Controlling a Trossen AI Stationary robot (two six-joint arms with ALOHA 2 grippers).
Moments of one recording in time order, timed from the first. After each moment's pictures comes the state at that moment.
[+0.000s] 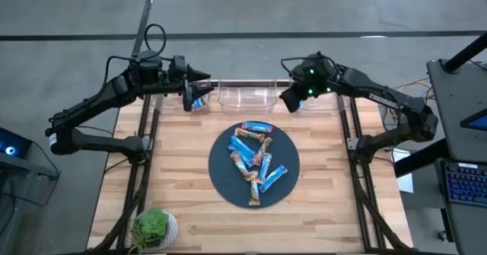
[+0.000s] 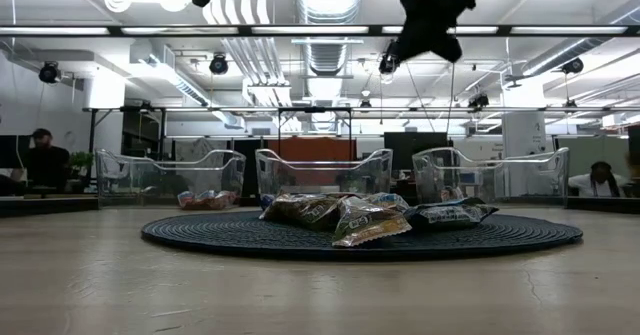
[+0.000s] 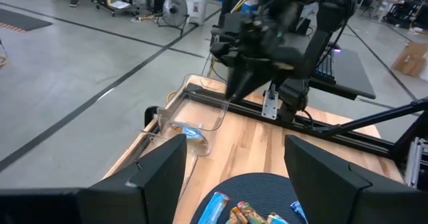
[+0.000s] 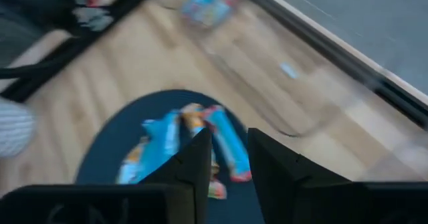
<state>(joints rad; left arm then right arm) 0.49 1.02 1.24 -0.43 0.23 -0.08 -0.49 1.32 1.30 -0.72 -0.19 0.33</state>
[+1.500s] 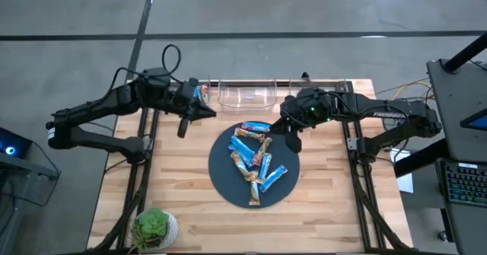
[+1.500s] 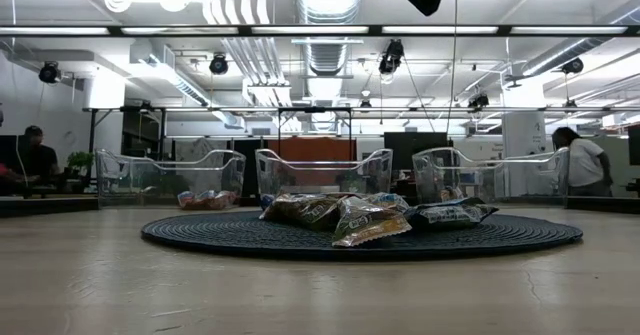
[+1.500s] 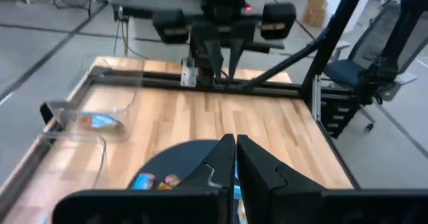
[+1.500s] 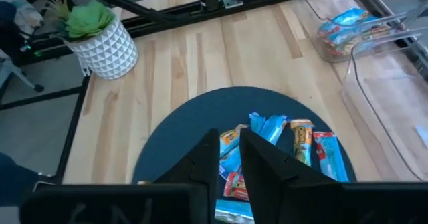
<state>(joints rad) 0.29 1.01 1.19 -0.48 0.36 -0.01 -0.07 1.30 1.30 -0.61 -0.13 0.22</state>
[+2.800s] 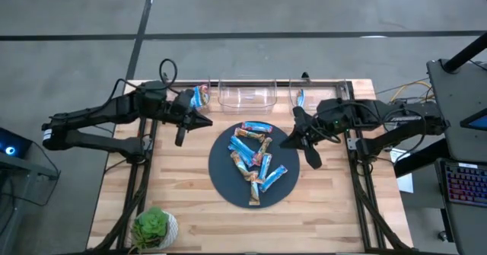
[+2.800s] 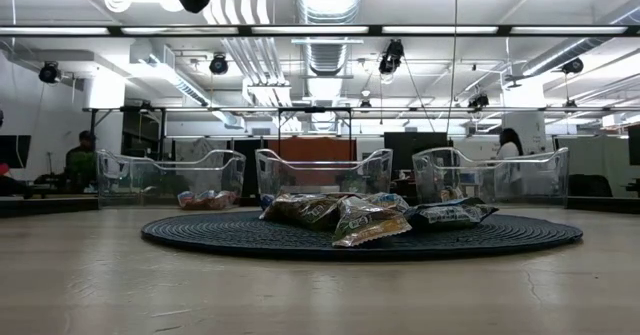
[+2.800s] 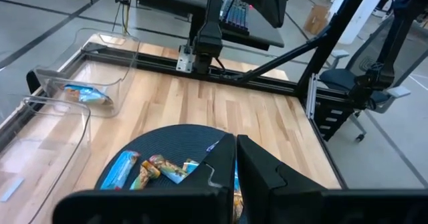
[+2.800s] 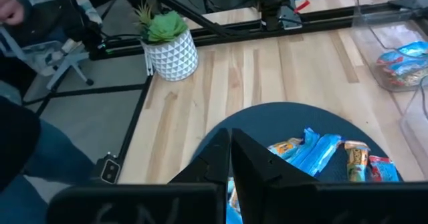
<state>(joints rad) 0.22 0.90 1.01 -0.39 0.29 -0.13 0.11 1.19 1.30 -0.62 -0.13 0.24</state>
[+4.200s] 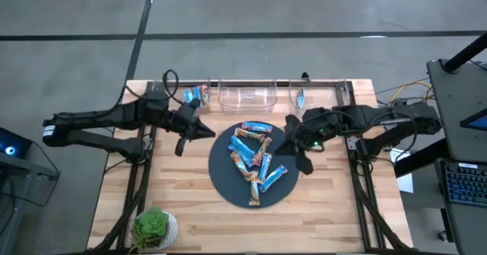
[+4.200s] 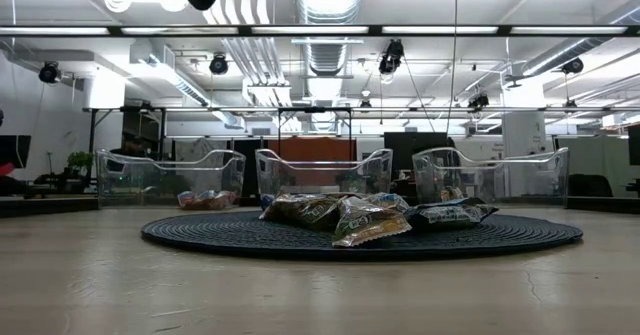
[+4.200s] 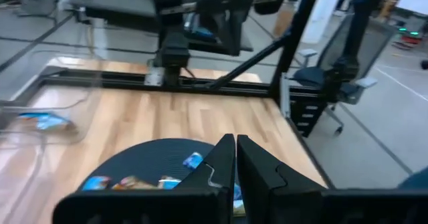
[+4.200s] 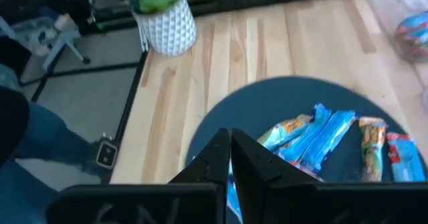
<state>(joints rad) 0.13 0.89 0.90 -0.20 0.33 -0.09 0.13 1.27 1.29 -0.63 -0.13 0.26</state>
